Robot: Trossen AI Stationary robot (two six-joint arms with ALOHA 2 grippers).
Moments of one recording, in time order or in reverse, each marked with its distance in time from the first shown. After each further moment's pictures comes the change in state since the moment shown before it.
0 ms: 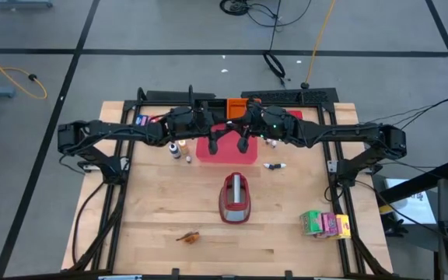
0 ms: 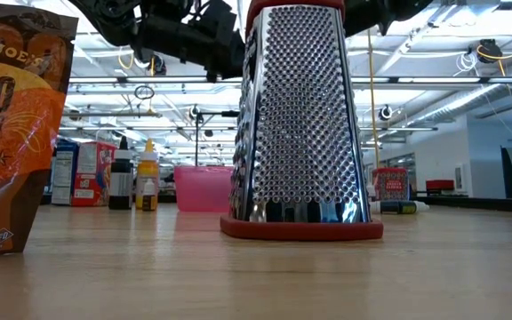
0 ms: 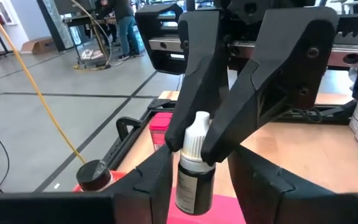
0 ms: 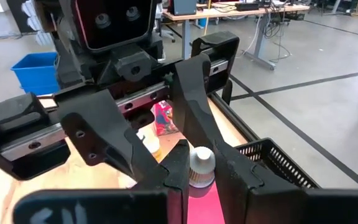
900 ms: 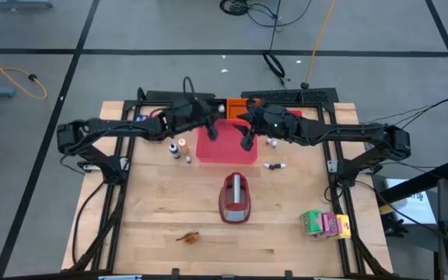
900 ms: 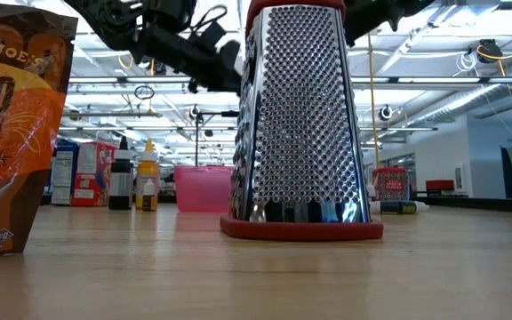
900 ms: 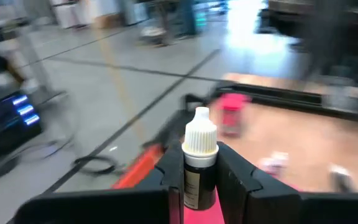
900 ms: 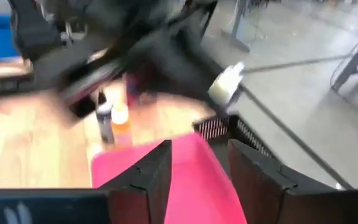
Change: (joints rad) left arm 0.107 -0.001 0.002 -0.063 -0.217 -0.061; right arm -0.005 -0.048 -0.003 -0.169 0.086 -0.054
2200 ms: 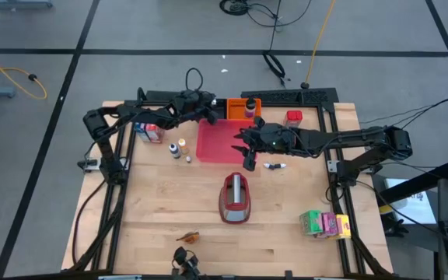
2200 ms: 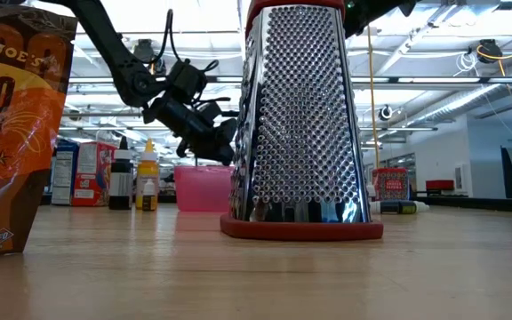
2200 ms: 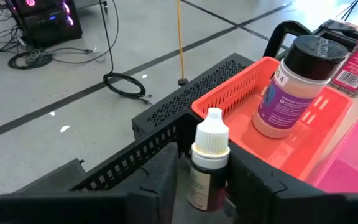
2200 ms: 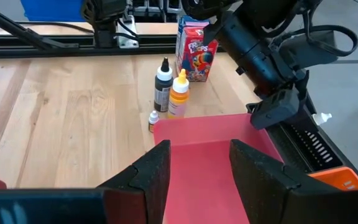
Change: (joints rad) left arm 0.247 0.313 -0.001 0.088 0.086 -0.197; right arm 0.144 -0.002 0.000 -0.086 0.001 -0.010
